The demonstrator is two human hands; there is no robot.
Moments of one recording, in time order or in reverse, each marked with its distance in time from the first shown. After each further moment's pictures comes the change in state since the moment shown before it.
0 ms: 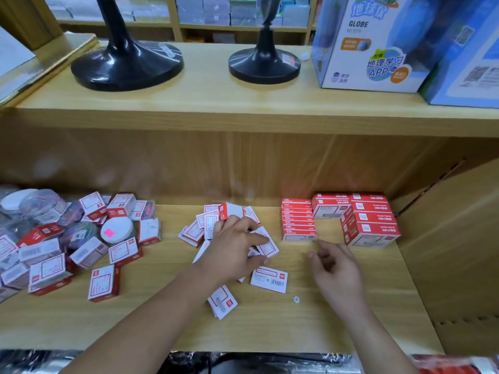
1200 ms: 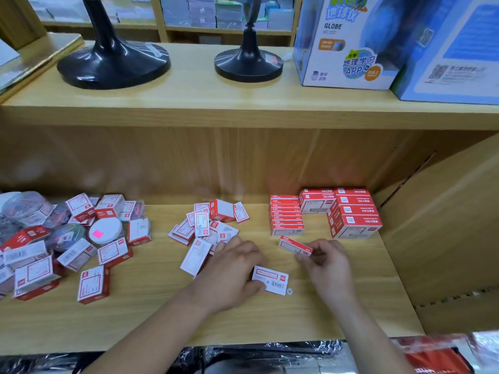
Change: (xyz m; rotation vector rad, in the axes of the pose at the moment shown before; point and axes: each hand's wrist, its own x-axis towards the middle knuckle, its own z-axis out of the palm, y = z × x) left_hand -0.039 0.028 0.004 -0.055 -0.052 0.190; right_hand -0.006 -0.002 -0.011 0.006 -0.044 0.080
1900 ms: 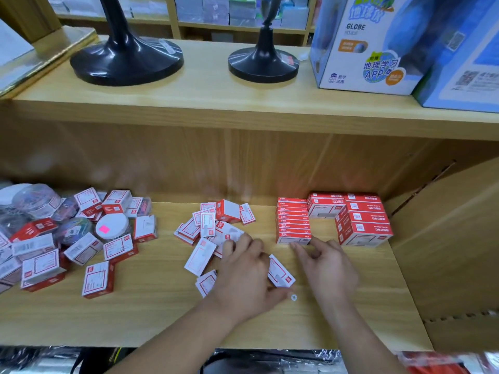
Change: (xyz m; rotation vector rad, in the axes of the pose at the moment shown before) left_hand 0.010 0.029 0.016 0.227 0.133 -0.213; right_hand 0.008 -0.024 0.017 -0.493 0.151 0.009
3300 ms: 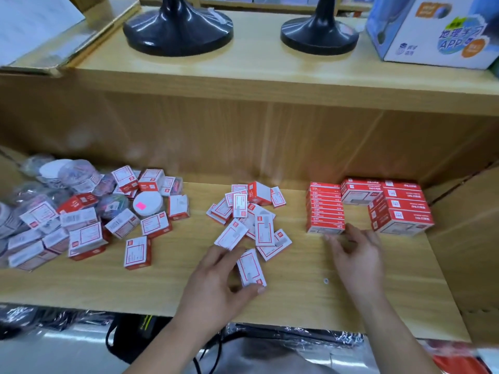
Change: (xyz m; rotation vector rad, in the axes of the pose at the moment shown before) left_hand -0.101 -0.071 -0.015 -0.502 0.153 -0.298; right_hand -0.012 0.006 0.008 0.296 -0.047 -0.044
